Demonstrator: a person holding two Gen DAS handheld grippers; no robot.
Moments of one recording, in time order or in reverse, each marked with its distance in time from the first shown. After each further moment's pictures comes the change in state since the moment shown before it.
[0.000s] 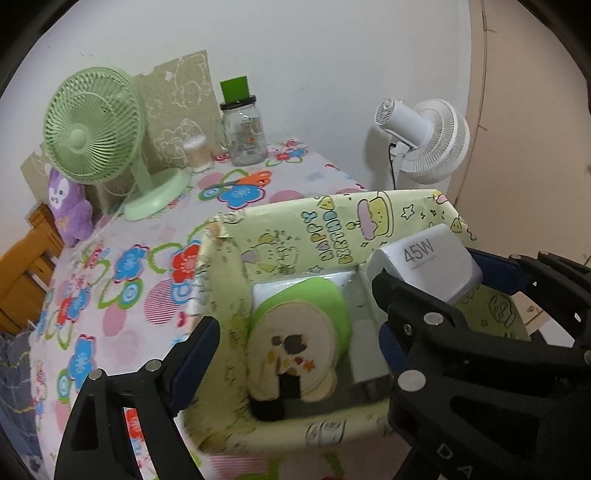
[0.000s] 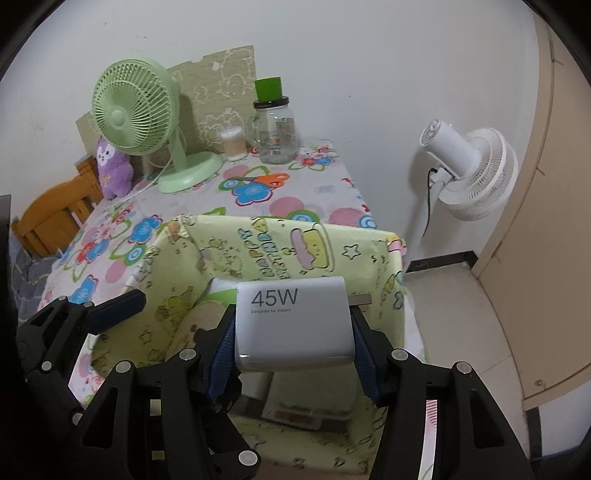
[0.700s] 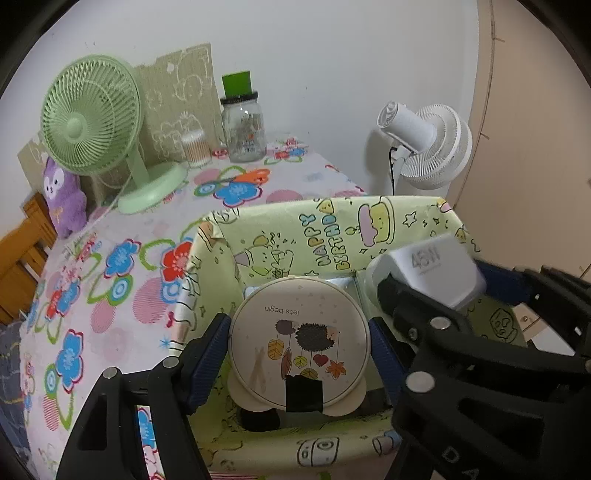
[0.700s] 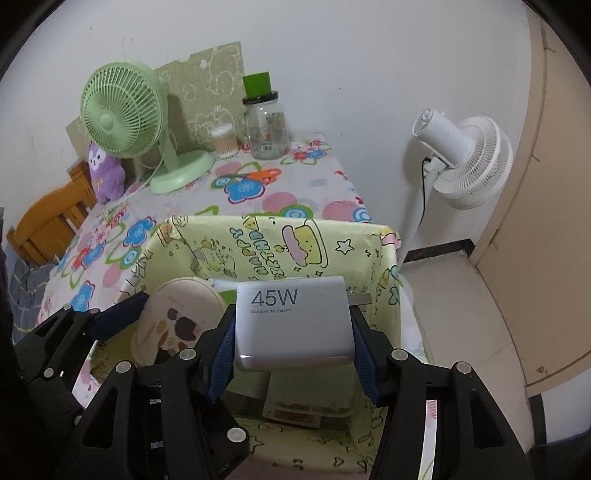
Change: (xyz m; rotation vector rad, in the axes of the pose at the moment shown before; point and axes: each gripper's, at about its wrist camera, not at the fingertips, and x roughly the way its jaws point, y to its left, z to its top) left arm 0.016 0.001 0.005 -0.054 0.012 -0.039; right arm 0.005 -0.006 0.005 0.013 0.013 -0.034
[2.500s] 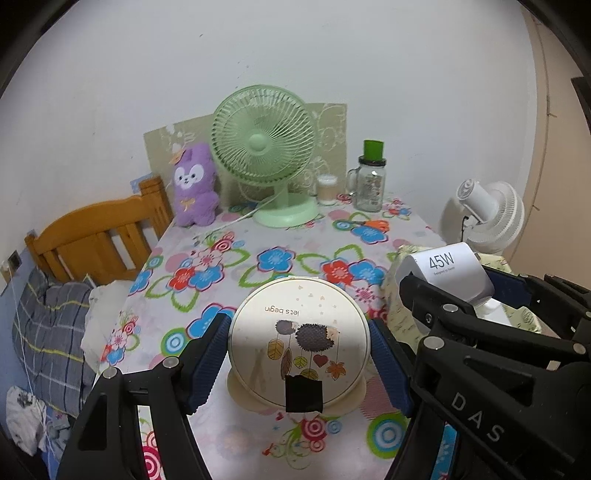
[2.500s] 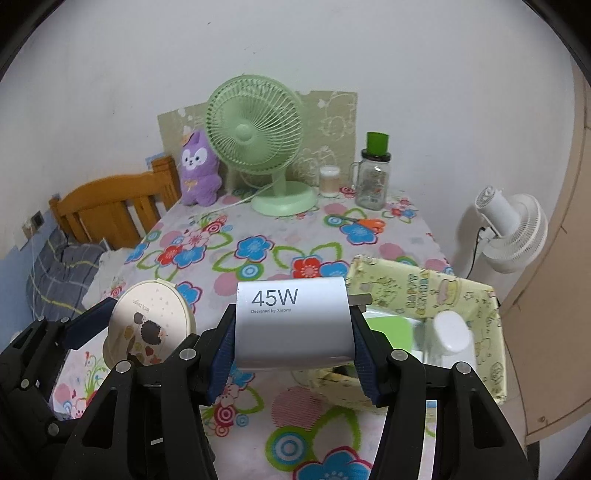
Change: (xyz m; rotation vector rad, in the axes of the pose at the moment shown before) left arm -0.139 0.127 -0.060 -0.189 -0.208 0.201; right arm -0.084 0.156 -0.004 -0.145 -0.136 0.098
